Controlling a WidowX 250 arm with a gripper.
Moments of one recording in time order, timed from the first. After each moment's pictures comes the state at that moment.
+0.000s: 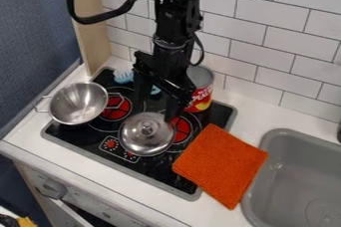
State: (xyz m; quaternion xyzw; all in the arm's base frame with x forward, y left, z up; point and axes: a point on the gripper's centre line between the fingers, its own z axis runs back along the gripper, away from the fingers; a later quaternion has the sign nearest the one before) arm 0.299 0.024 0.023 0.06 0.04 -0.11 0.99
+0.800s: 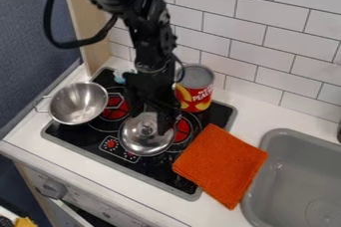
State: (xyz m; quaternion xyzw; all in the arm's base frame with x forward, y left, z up) arm 0.298 0.042 -0.015 0.03 -0.03 -0.09 0.99
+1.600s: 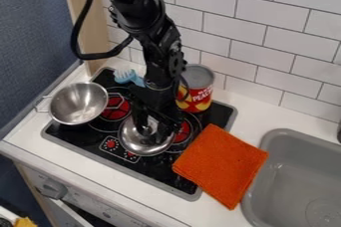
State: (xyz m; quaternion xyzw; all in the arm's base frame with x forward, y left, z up) arm 0.310 0.045 -0.049 0.07 -0.02 -0.09 0.99
